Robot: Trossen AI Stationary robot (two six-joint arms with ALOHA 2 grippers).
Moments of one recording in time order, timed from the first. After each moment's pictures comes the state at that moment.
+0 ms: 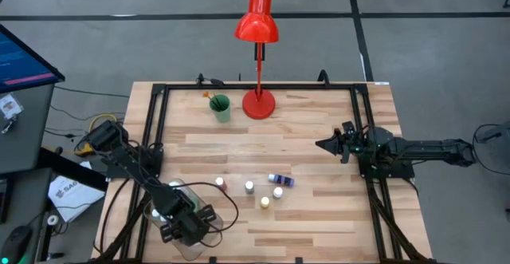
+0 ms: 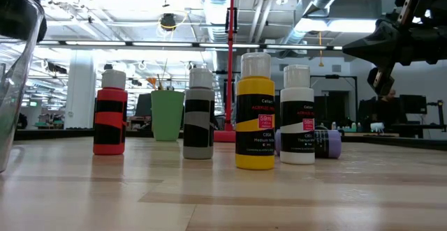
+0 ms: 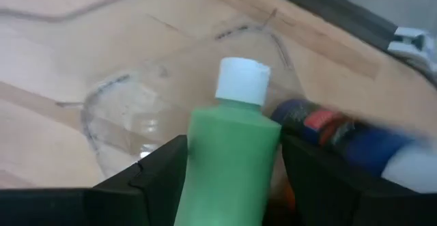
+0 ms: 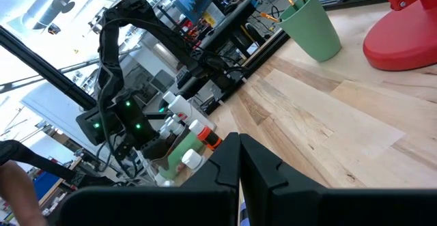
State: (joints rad) left arm -0.77 1.66 1.01 -0.62 0.14 0.34; right arm -0.06 0.20 0.01 0.16 0.03 0.77
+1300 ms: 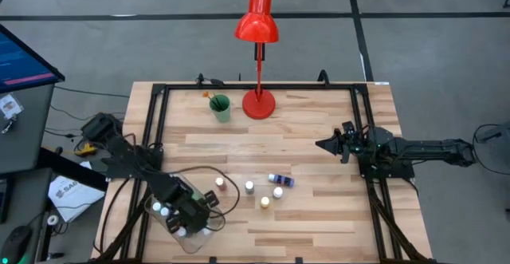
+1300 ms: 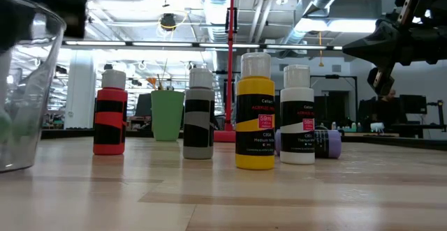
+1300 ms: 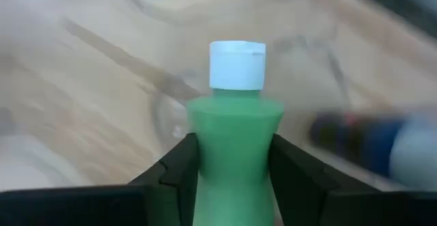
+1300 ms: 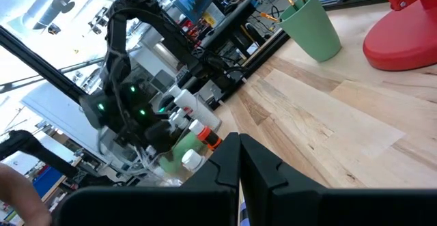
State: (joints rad) left arm -0.69 1.55 0.93 -0.58 0.05 0.31; right arm -0.06 0.20 0.01 0.16 0.03 0.77
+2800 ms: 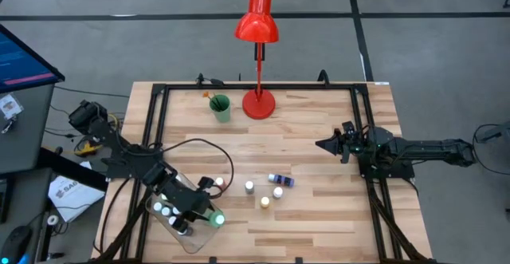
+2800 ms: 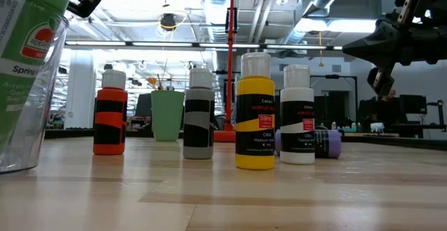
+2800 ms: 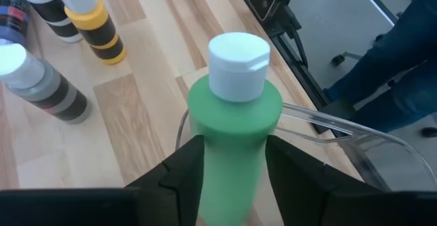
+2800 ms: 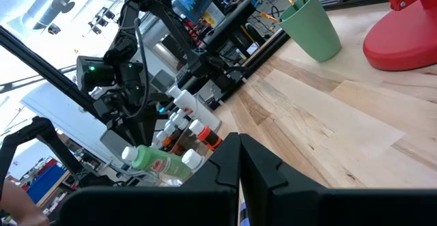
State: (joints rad) left arm -0.65 1.29 0.82 -0.33 -0.08 -0.19; right arm -0.06 0.20 0.01 0.16 0.03 0.77
